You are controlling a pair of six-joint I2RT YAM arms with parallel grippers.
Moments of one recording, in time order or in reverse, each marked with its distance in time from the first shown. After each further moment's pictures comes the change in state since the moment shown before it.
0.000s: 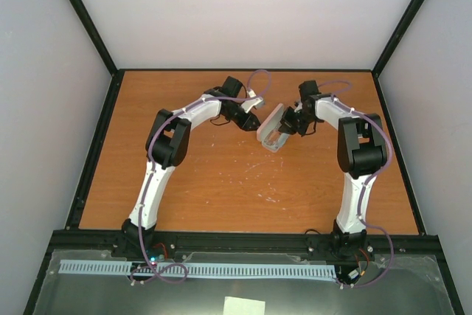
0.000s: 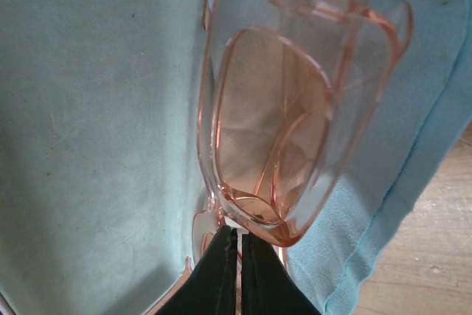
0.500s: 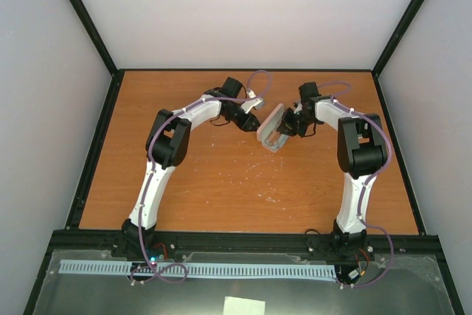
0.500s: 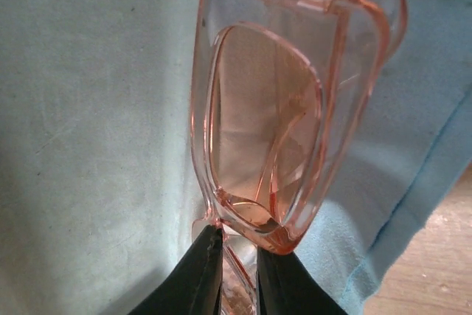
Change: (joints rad) left arm 0.000 0.000 -0.010 0.003 -0.001 0.000; right arm 0.000 0.000 -0.036 0.060 -0.021 -0.016
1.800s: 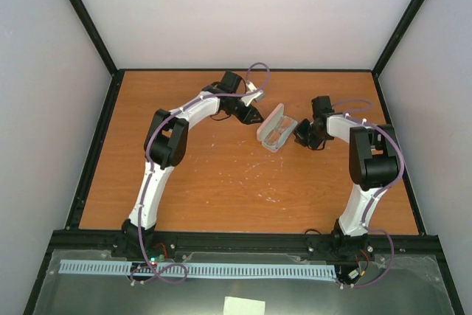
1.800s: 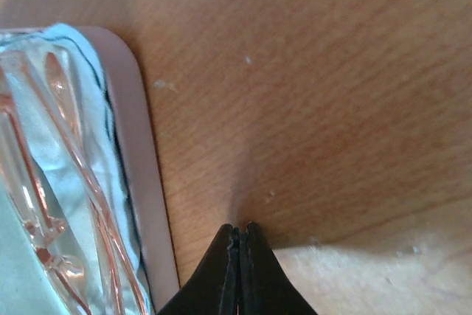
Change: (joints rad) left arm 0.008 -0.018 0.040 0.049 -0.018 -0.032; right arm -0.071 -0.175 -0.297 0.158 0.223 0.166
